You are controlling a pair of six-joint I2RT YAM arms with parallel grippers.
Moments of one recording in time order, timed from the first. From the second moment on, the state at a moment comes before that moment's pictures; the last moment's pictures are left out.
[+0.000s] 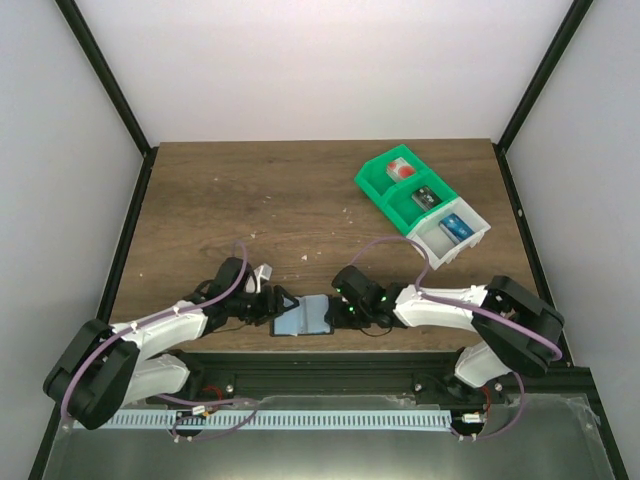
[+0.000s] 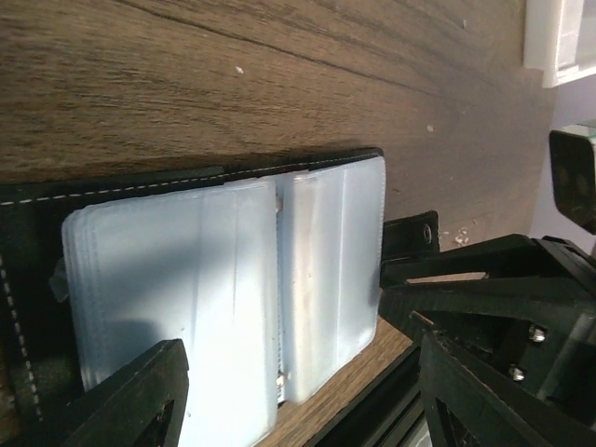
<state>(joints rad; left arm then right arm) -0.56 1.18 0.33 0.02 0.56 -0.91 0.97 1.47 0.64 -0.18 -0.15 0.93</state>
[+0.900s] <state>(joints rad) -0.57 1.22 0.34 -0.01 0.47 -0.84 0.97 1.50 0.63 -0.08 -0.19 0.93</state>
